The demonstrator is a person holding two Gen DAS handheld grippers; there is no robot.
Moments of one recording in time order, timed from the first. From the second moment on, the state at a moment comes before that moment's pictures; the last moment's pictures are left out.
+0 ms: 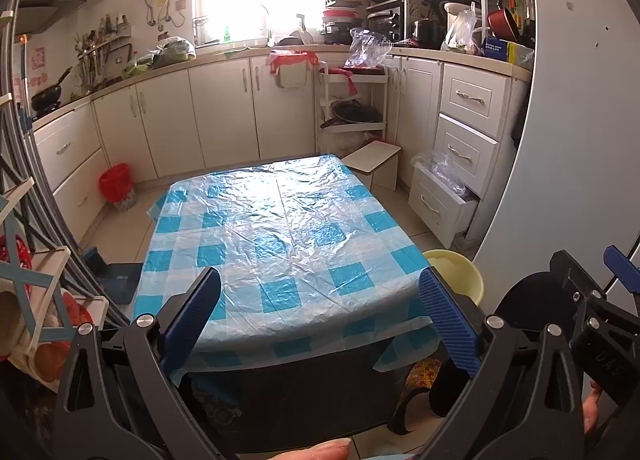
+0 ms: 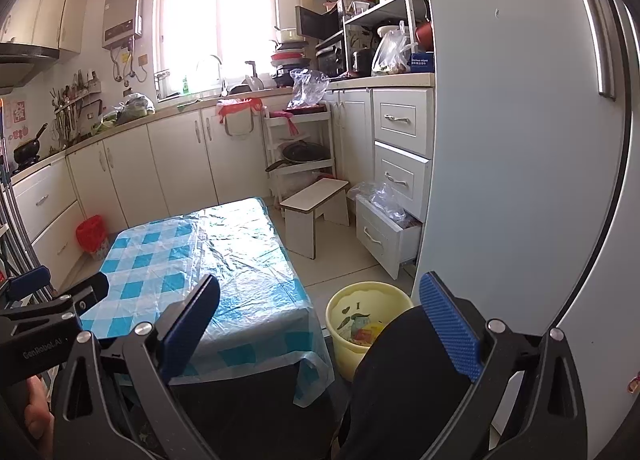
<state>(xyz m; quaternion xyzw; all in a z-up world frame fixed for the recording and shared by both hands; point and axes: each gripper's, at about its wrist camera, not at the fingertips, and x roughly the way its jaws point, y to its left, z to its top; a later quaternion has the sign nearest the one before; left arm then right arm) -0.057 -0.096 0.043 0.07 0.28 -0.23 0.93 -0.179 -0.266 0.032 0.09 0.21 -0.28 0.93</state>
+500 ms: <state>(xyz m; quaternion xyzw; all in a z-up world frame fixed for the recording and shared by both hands) -0.054 -0.095 0.042 0.07 0.29 -0.23 0.93 -0.178 -0.264 0.028 0.09 0.21 -0.28 0.93</state>
